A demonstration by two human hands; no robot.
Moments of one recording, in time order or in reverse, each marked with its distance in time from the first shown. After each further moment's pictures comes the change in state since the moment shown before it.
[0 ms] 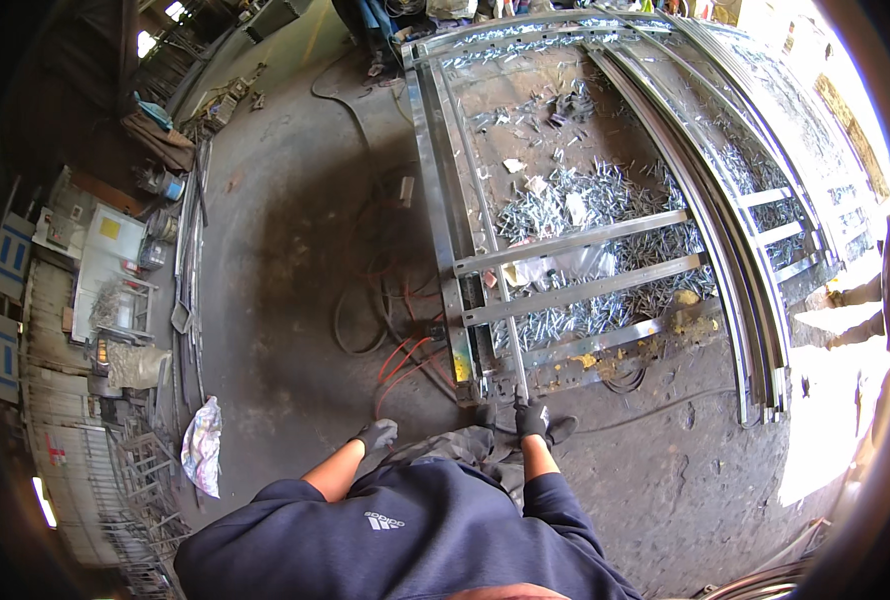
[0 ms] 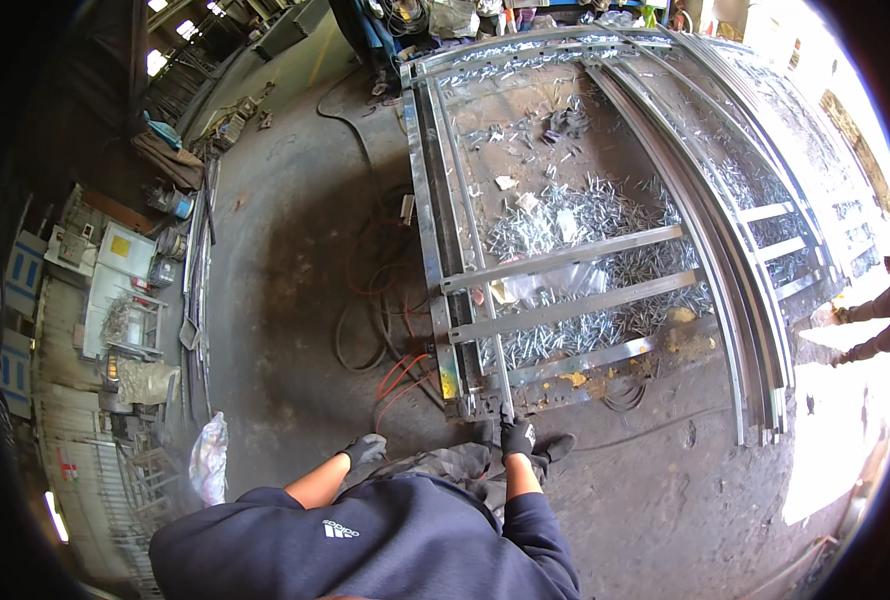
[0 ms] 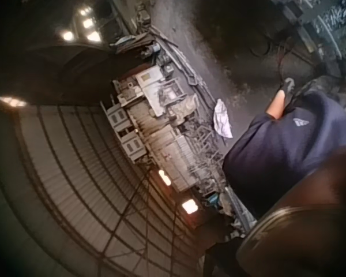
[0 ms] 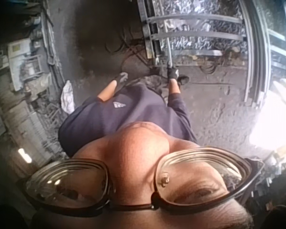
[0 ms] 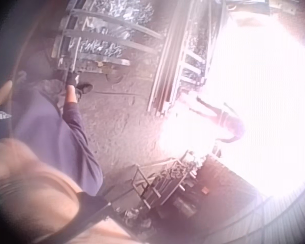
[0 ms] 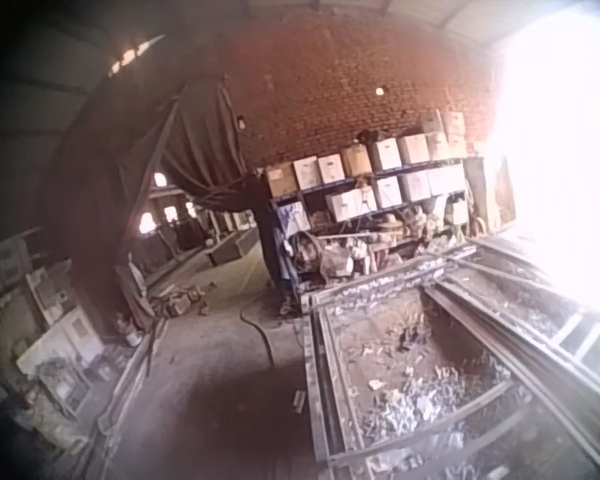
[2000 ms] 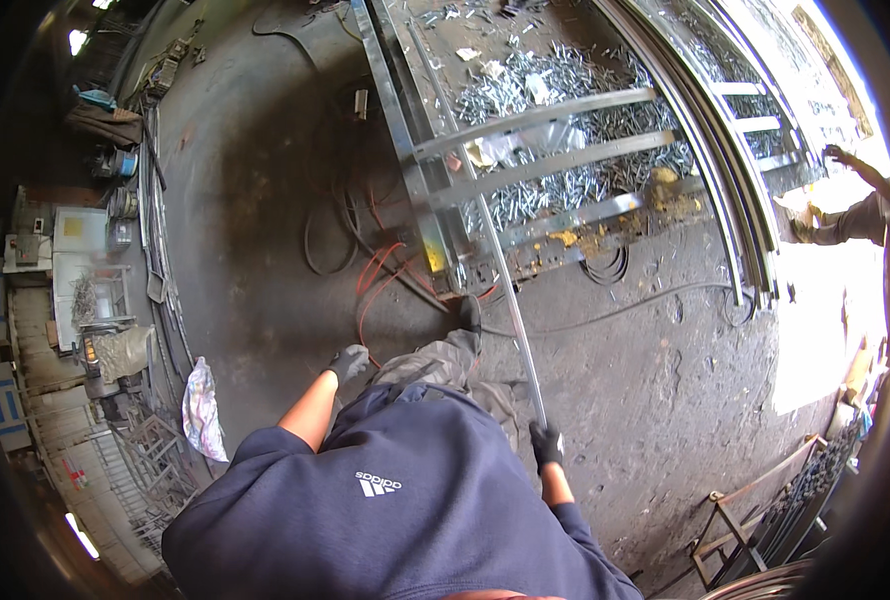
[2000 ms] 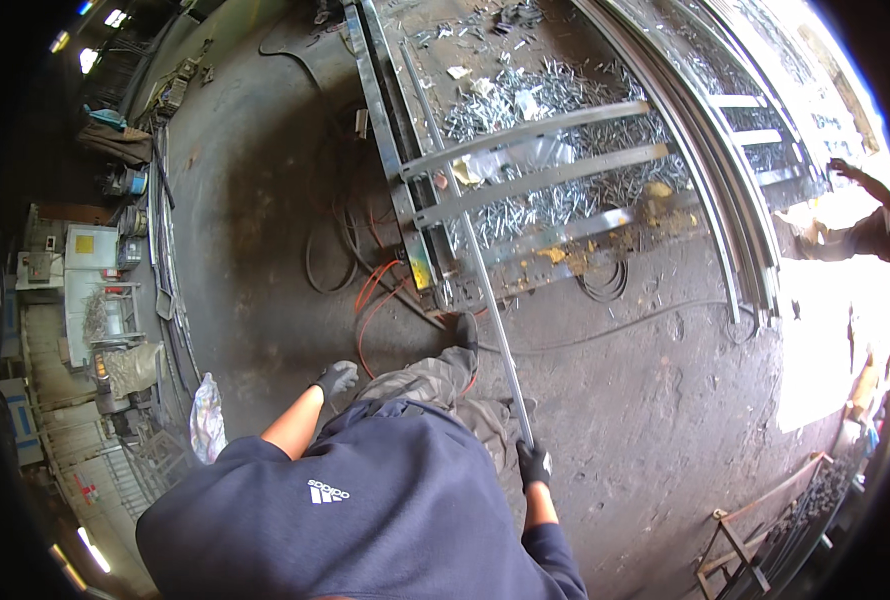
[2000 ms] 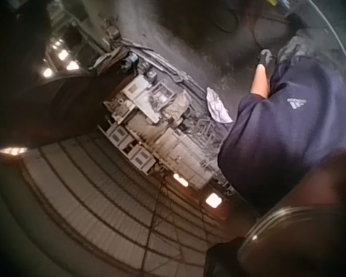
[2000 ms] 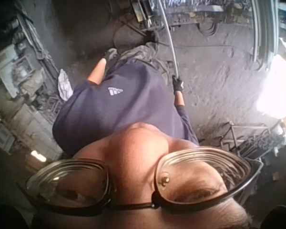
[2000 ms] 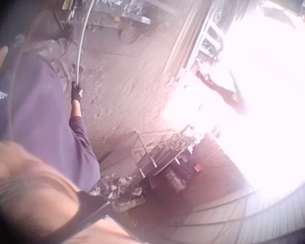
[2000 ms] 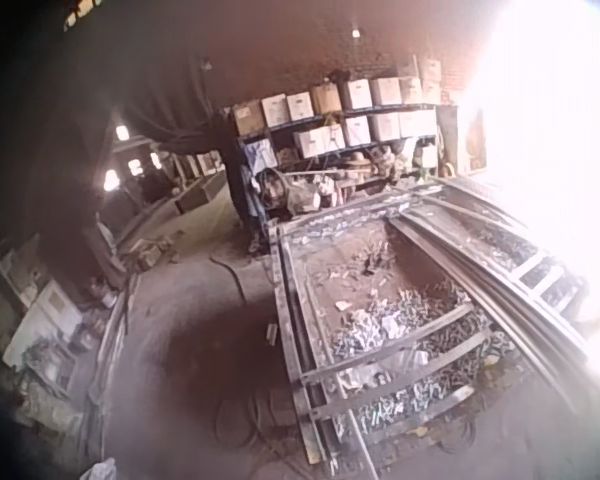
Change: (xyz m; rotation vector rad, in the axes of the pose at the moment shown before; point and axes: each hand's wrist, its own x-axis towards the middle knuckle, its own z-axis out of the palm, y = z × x) left_hand -0.044 -0.029 -0.009 0.420 0.232 -0.059; right_hand -0.260 0.241 -0.030 -0.024 -0.065 0.383
